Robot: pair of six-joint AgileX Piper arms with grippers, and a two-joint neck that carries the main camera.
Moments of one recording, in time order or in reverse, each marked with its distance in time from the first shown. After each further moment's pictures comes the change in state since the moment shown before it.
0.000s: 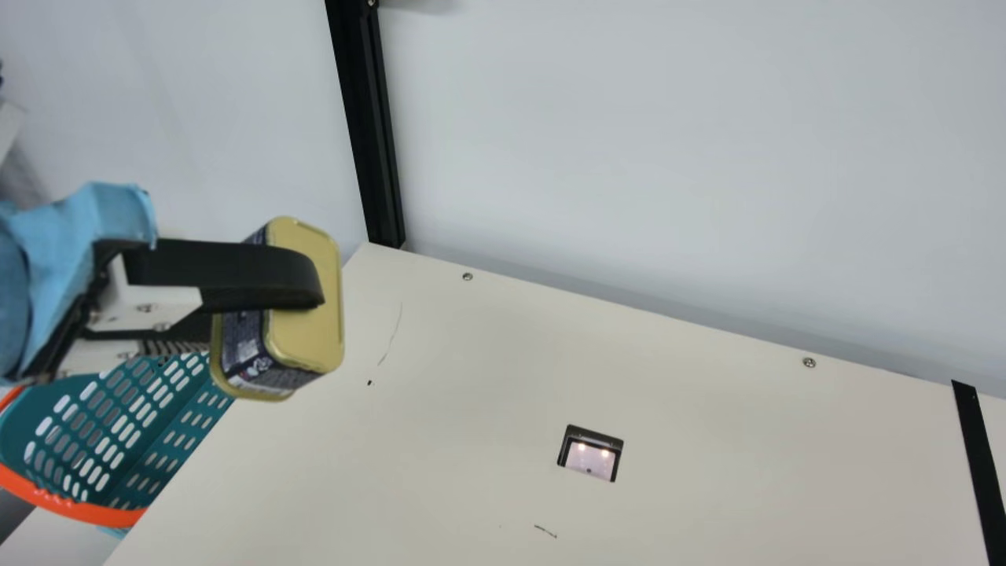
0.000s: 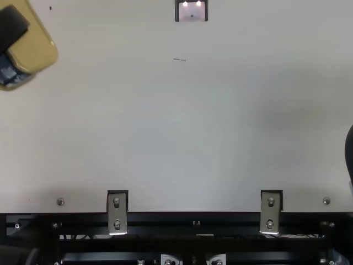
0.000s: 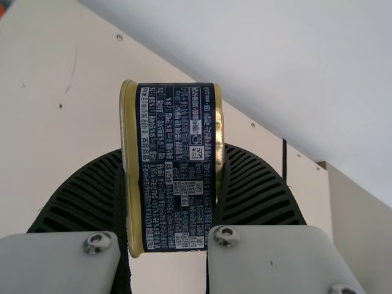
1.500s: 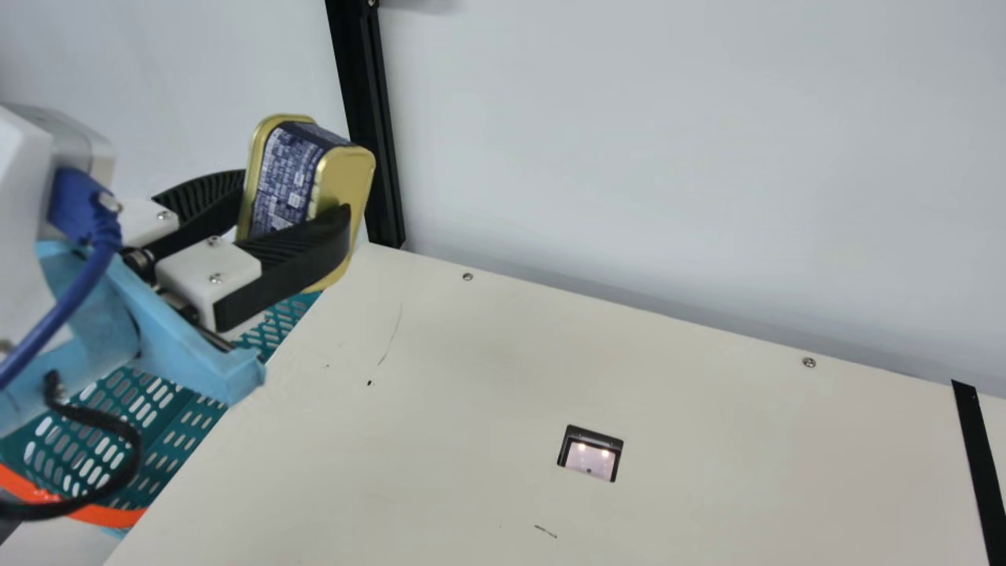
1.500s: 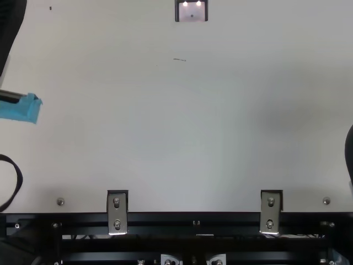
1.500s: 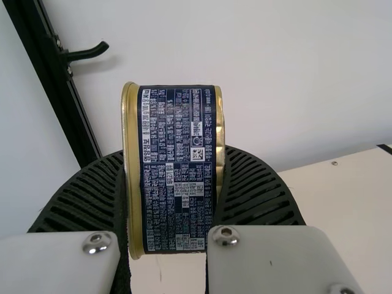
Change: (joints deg) left arm -13.8 -5.4 22.3 47.7 -42.5 3.2; right arm 0.0 0.0 0.0 0.0 0.0 0.0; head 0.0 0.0
